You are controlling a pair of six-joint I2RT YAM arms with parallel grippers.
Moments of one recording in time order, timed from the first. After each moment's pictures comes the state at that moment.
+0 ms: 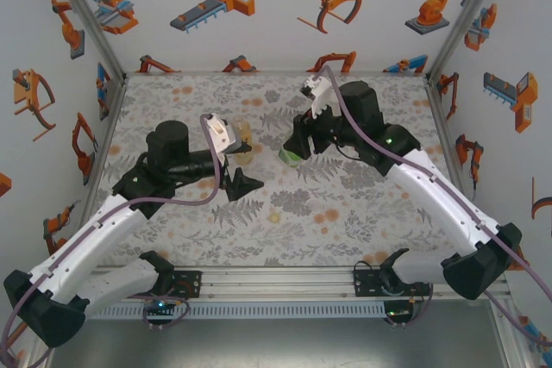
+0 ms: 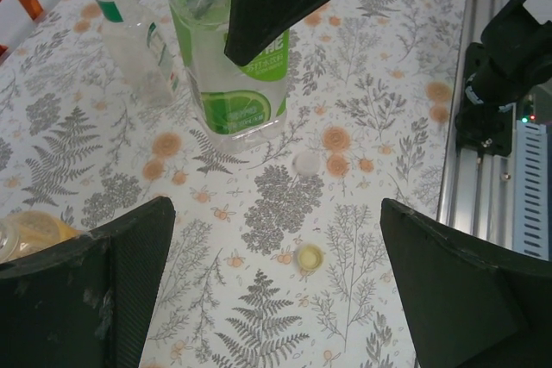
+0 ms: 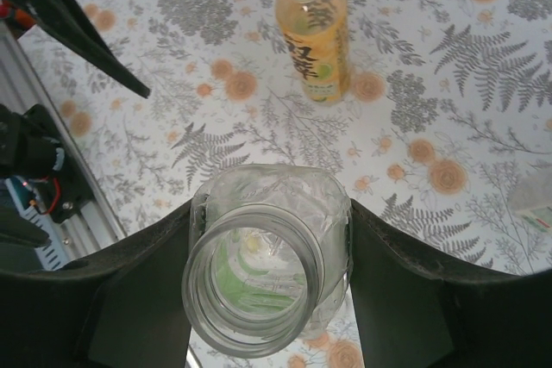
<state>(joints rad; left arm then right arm) -0.67 0.96 0.95 -0.27 0.61 0.22 0.63 1.28 1.34 -0.54 -0.40 0.03</state>
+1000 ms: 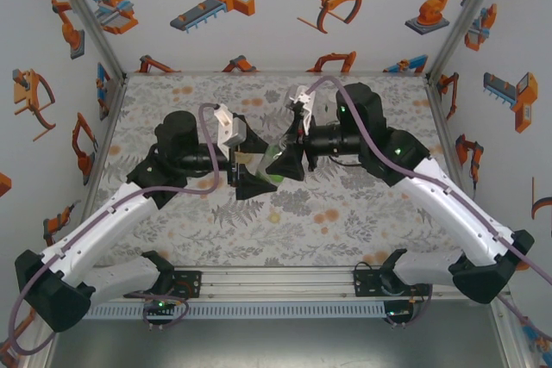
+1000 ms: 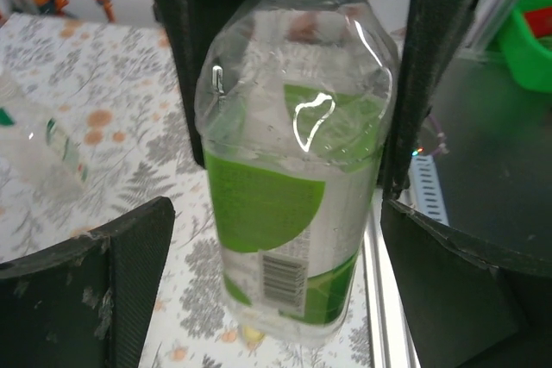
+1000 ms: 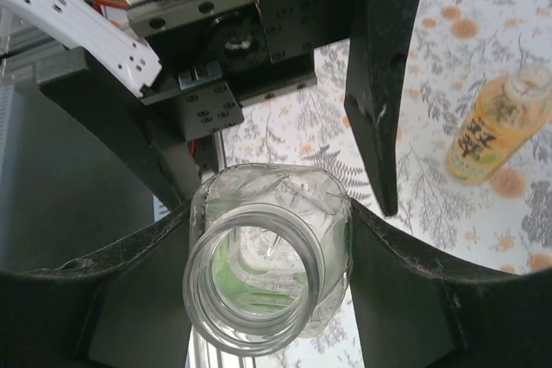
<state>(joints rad) -0.70 1.07 0.98 -0.04 0.90 0.06 0.78 1.23 1.44 -0.54 -0.67 0.00</state>
